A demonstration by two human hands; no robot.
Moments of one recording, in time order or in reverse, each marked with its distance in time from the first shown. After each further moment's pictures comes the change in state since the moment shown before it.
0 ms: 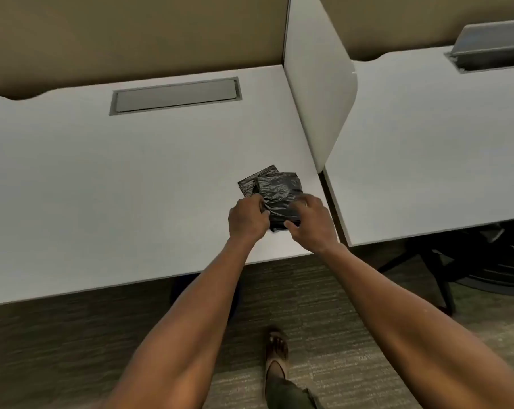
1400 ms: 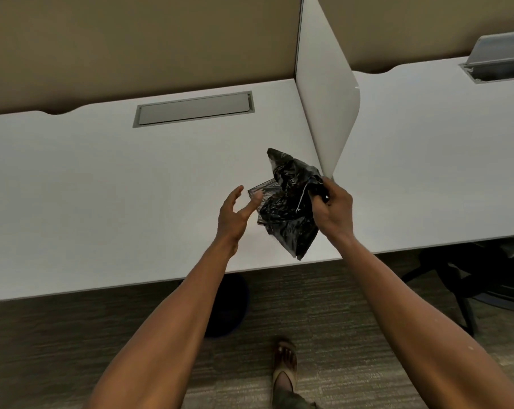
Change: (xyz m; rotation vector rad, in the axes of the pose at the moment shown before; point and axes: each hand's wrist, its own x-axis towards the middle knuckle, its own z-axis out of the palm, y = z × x) left_hand -0.017 -0.015 -0.052 -0.849 -0.017 -0.239; right_hand 0.005 -0.026 -0.071 0.770 0.345 0.028
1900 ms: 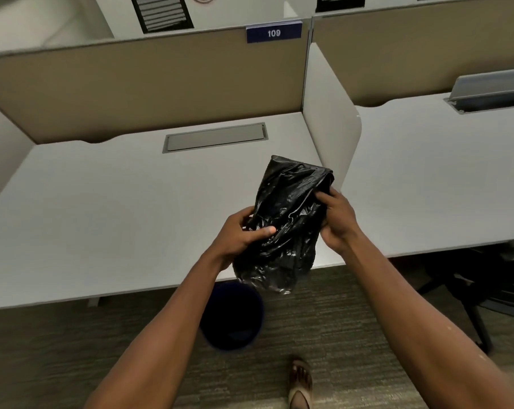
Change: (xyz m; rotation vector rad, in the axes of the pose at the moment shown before) left_hand -0.097 0.050 -0.084 0.078 -0.341 0.165; right_hand -0.047 -0.091 0.008 0.759 -0.175 0.469
